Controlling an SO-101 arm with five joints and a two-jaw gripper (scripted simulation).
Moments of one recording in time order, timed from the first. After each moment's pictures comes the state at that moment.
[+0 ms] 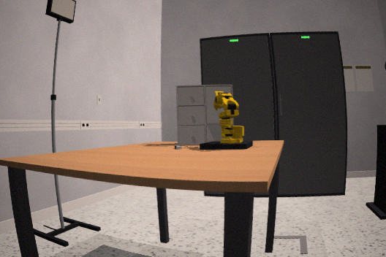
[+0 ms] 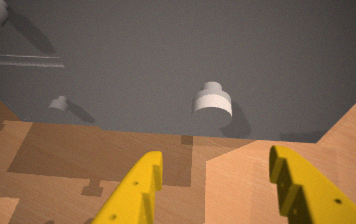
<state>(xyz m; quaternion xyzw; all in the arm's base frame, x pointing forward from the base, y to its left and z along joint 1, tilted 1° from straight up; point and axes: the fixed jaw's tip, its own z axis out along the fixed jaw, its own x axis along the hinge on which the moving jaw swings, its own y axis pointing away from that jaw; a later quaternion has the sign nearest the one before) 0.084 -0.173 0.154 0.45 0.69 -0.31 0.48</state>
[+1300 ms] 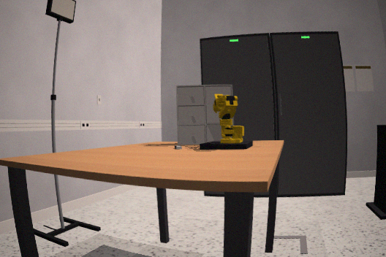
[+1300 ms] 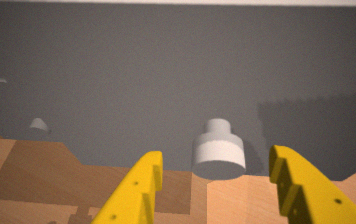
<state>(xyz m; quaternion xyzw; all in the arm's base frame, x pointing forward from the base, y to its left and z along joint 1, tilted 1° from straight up) 0.094 -0.200 0.143 0.45 0.68 -0.31 0.48</state>
